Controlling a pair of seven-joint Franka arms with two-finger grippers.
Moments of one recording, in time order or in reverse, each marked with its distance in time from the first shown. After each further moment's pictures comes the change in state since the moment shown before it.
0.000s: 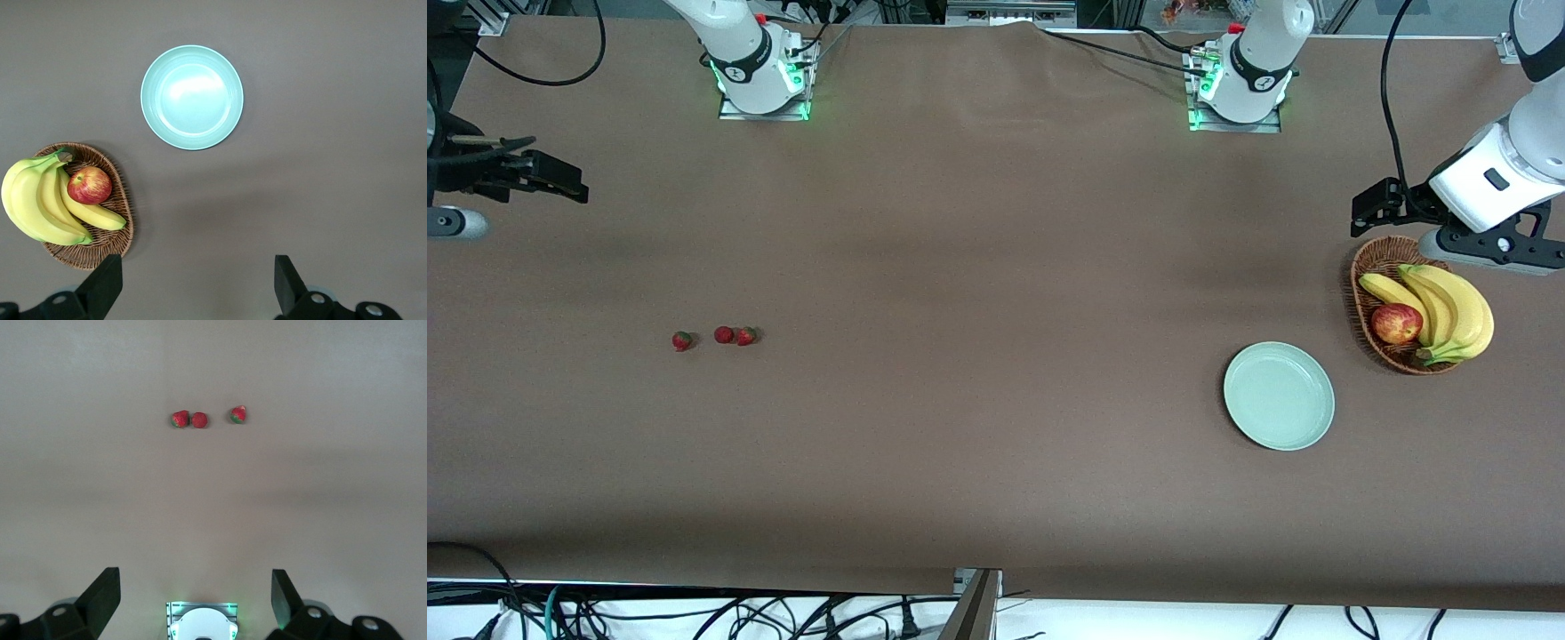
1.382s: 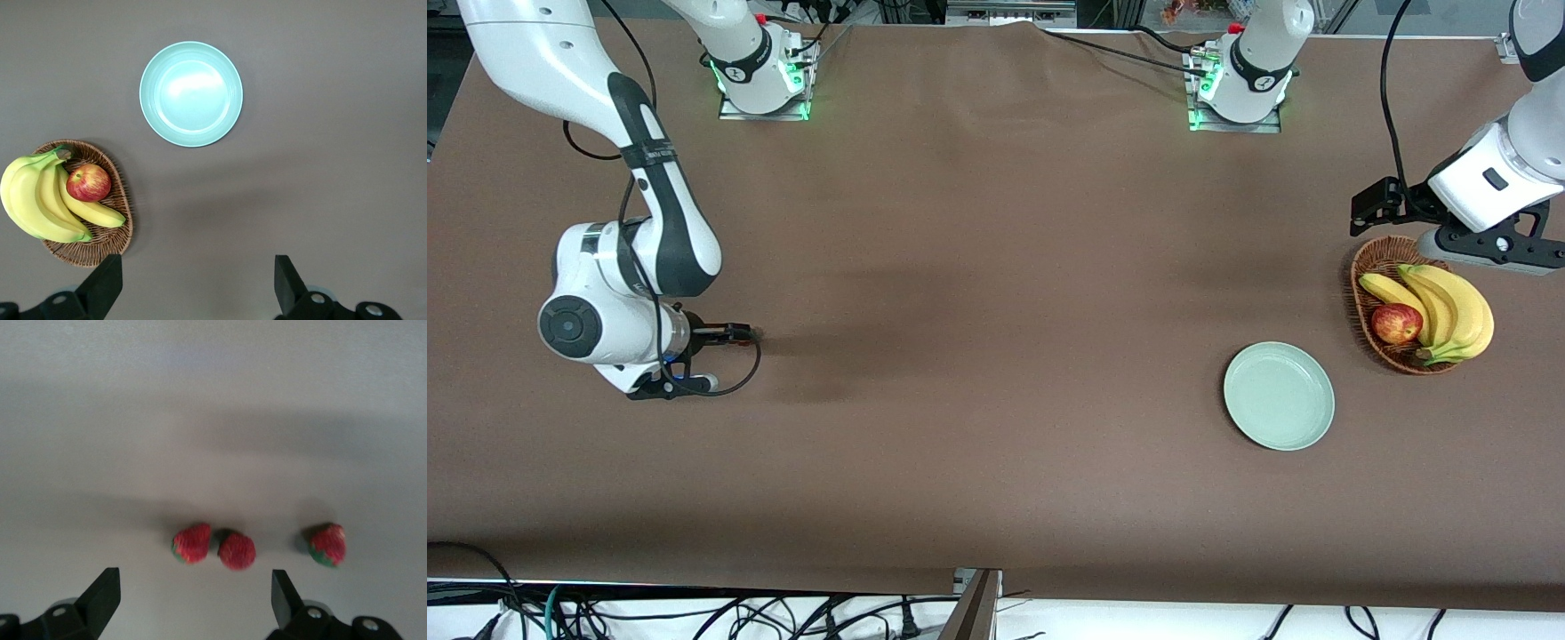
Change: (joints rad) left arm 0.000 0.000 -0.001 0.000 0.000 -0.013 0.000; right arm 0.068 0.441 0.014 -0.276 0.000 0.723 0.004
